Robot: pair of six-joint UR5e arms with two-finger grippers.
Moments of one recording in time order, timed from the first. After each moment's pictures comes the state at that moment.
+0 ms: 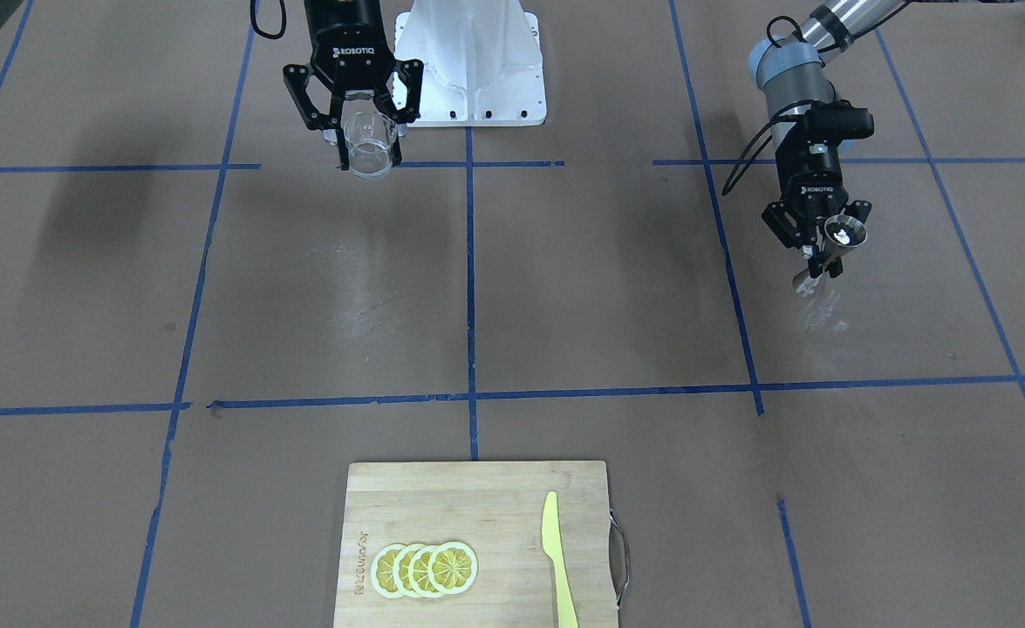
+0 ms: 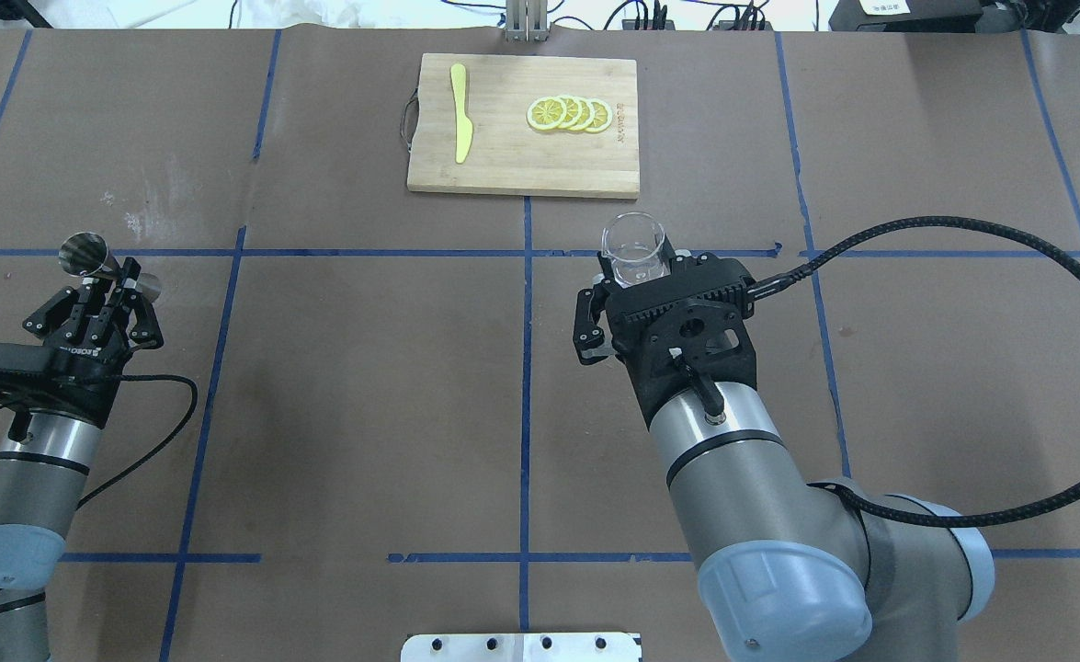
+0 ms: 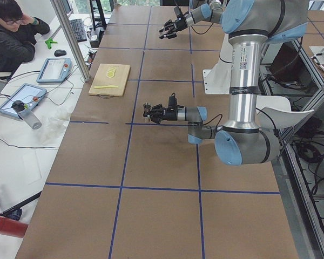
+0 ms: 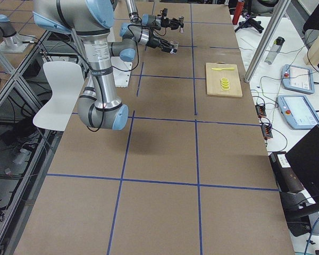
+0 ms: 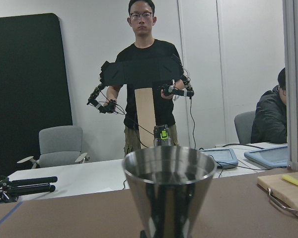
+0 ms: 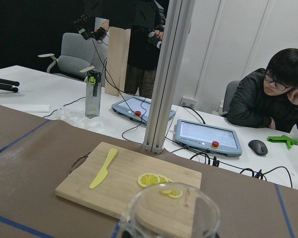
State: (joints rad) left arm -0.29 -1.58 -1.51 -3.12 -0.38 -0.79; right arm 0.17 -1.16 2.15 -1.36 0.62 0.89
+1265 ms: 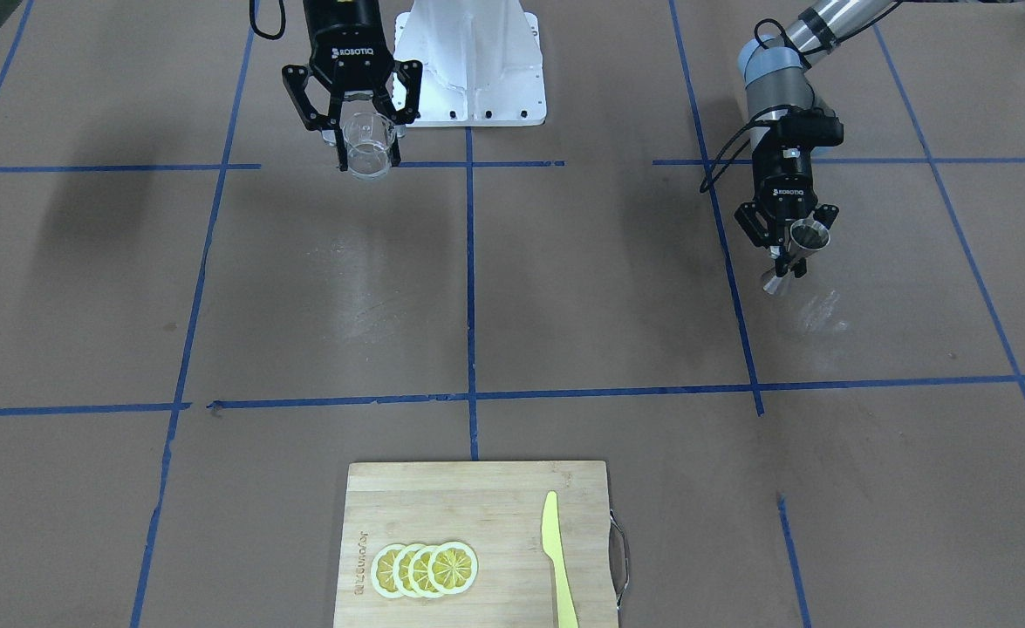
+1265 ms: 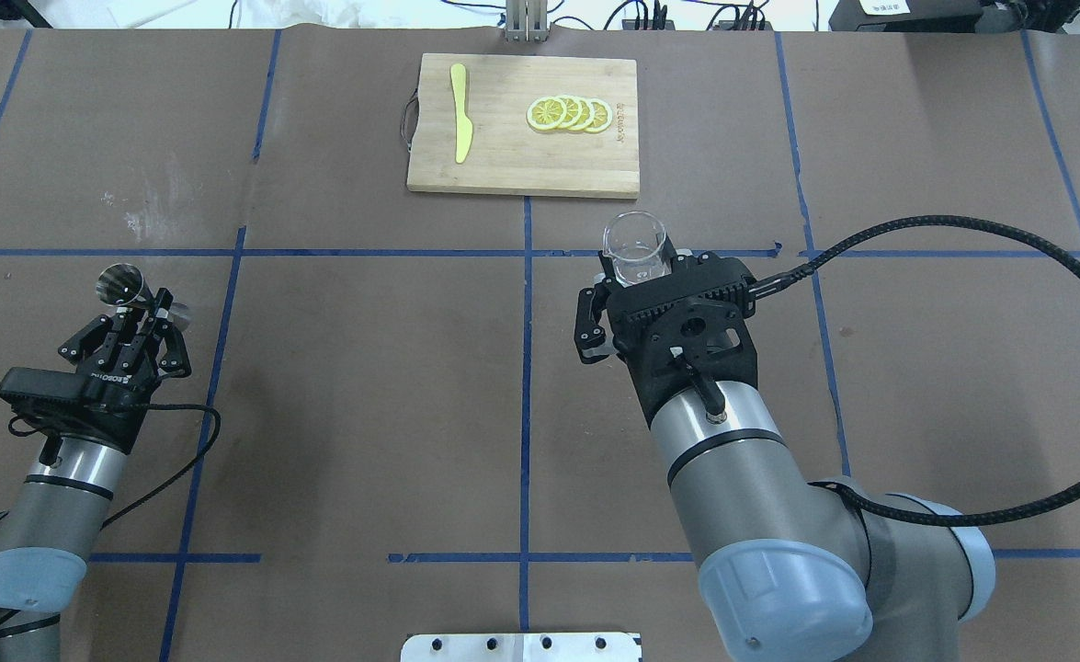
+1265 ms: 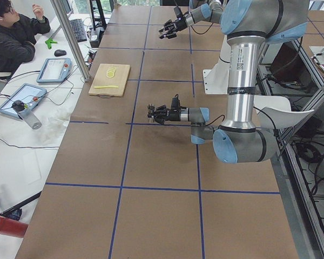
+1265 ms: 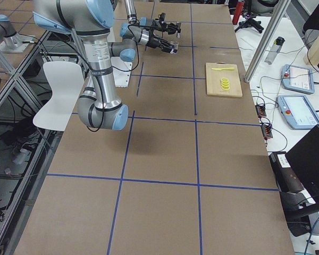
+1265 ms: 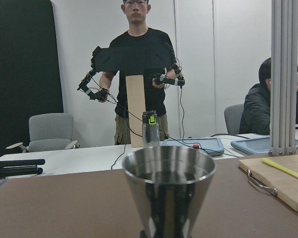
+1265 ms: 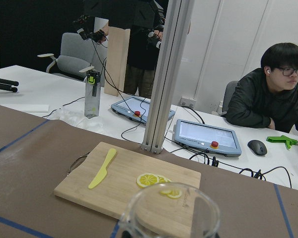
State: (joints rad) left arm -0.23 -1.60 -1.48 -3.12 -0.39 -0.80; right arm 0.17 -1.16 2.15 -1.36 0.62 0.89
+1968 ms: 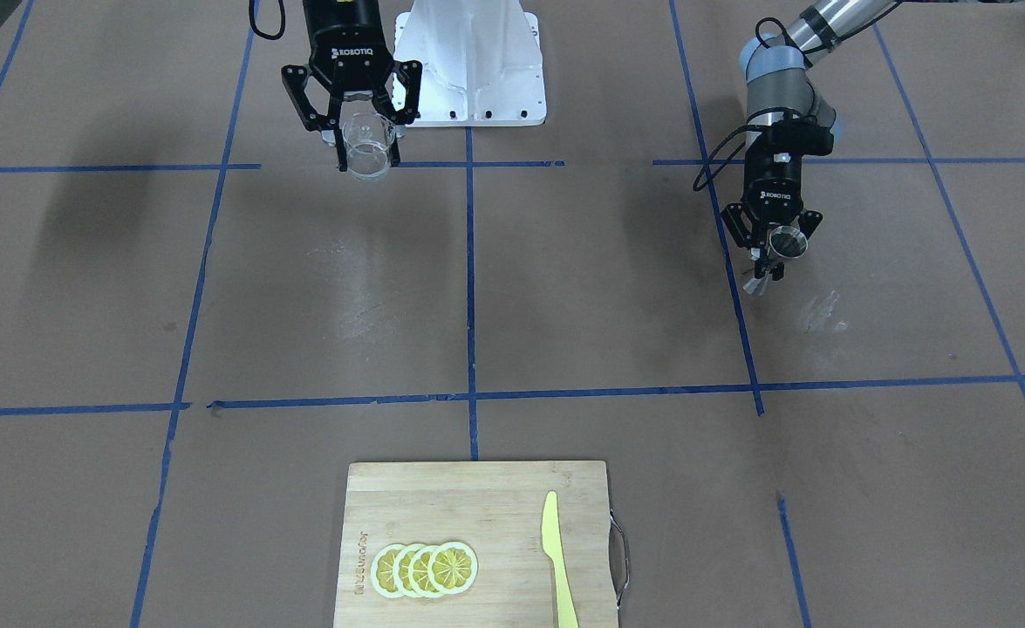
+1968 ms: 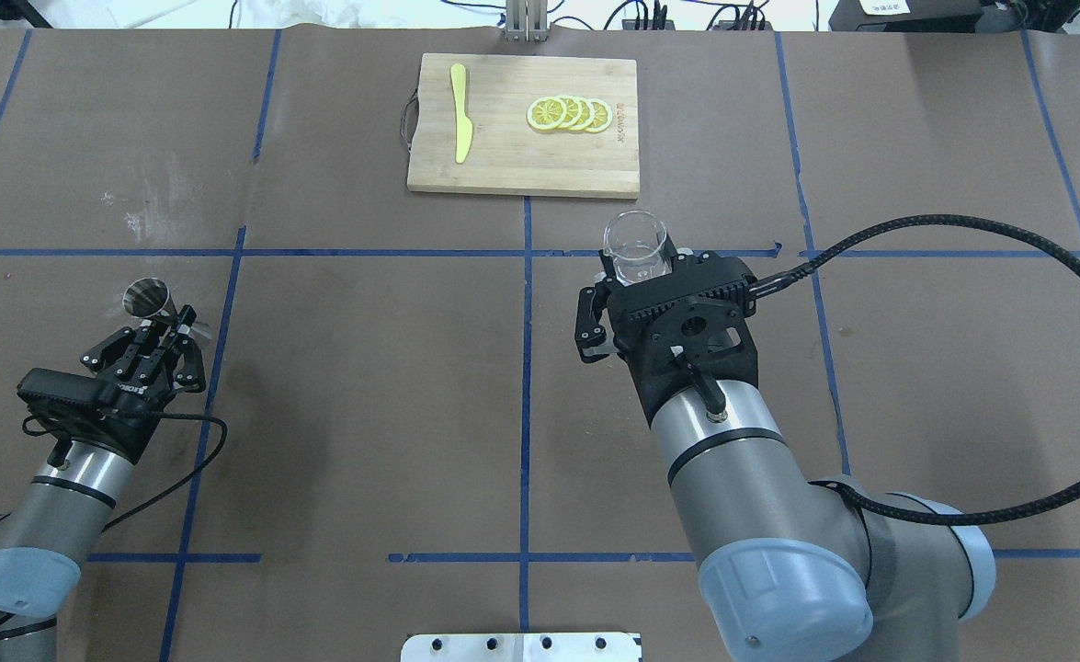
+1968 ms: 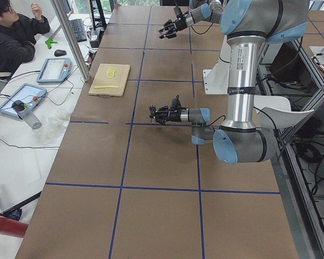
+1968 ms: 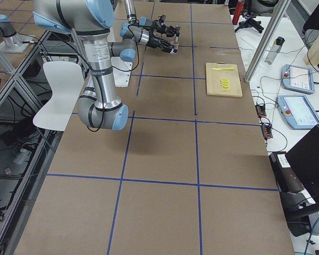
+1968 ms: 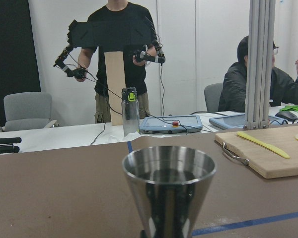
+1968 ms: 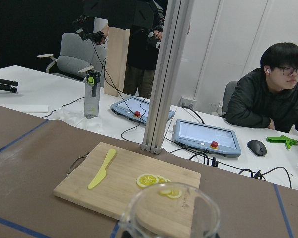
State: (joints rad) left arm -0.22 -1.59 -1.48 -3.12 -0.50 -0.83; right arm 0.18 -1.16 2.15 -1.36 0.62 0.89
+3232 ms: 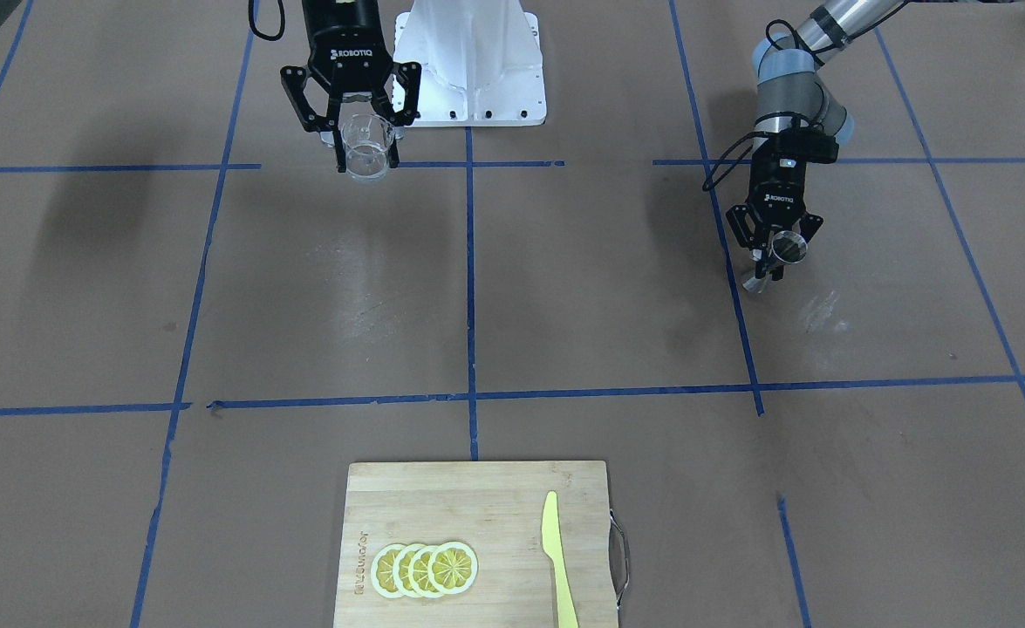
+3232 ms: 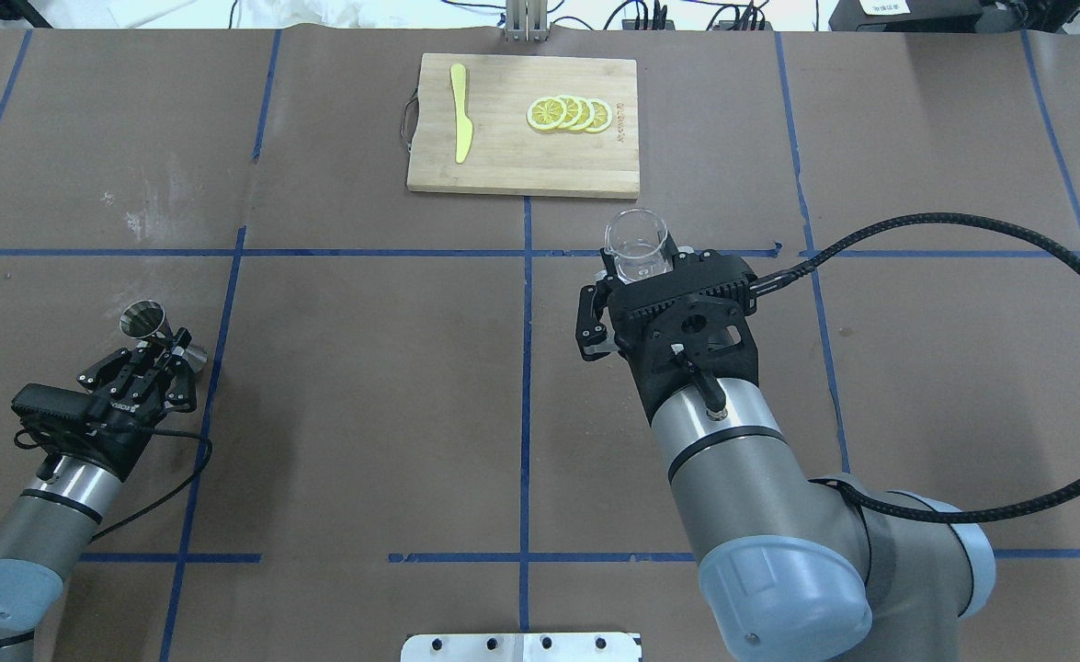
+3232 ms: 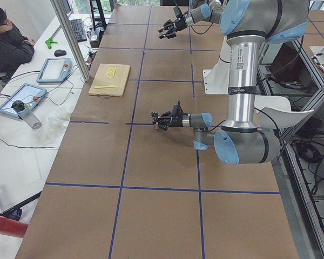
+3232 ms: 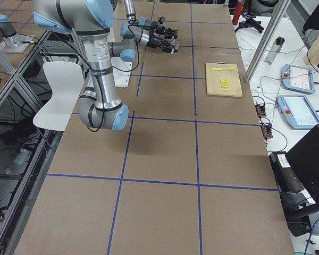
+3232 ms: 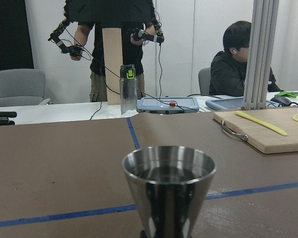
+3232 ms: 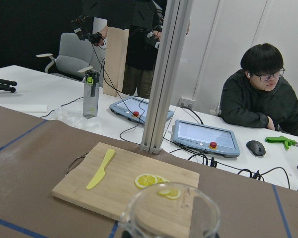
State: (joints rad) left arm -0.20 -1.56 -1.44 -3.14 -0.53 -0.89; right arm 0.18 -1.16 2.15 -1.36 0.62 0.89
